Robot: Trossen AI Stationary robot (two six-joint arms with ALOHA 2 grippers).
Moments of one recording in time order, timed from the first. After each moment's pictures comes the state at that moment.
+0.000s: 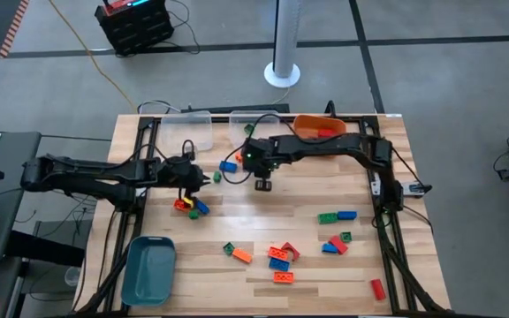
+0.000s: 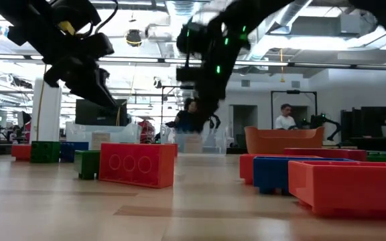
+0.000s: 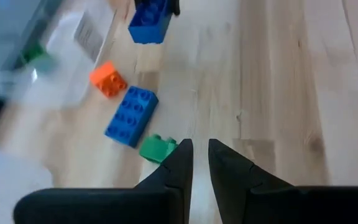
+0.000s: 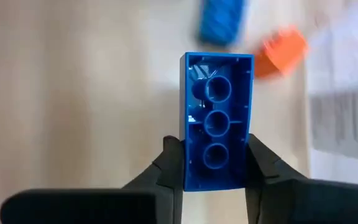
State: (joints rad) left arm 0.14 0.97 0.50 -0.22 -0.17 0.23; right arm -0.21 2.03 1.59 -0.68 0.07 -0.20
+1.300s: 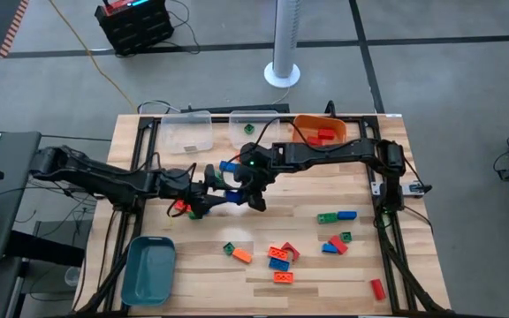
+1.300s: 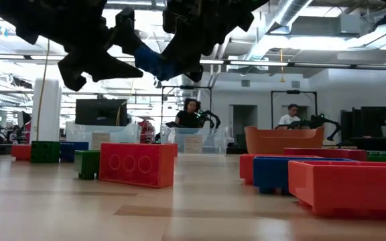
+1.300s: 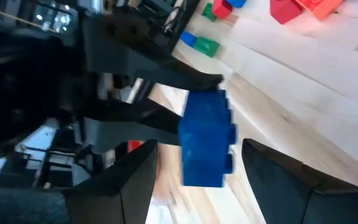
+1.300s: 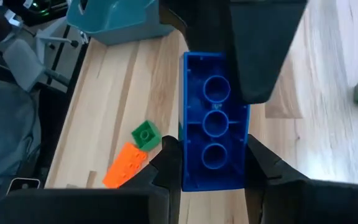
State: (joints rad) left arm -0.07 1.12 0.50 0.31 -0.15 1.03; right arm -0.09 1.93 1.59 -0.46 -0.45 0.10
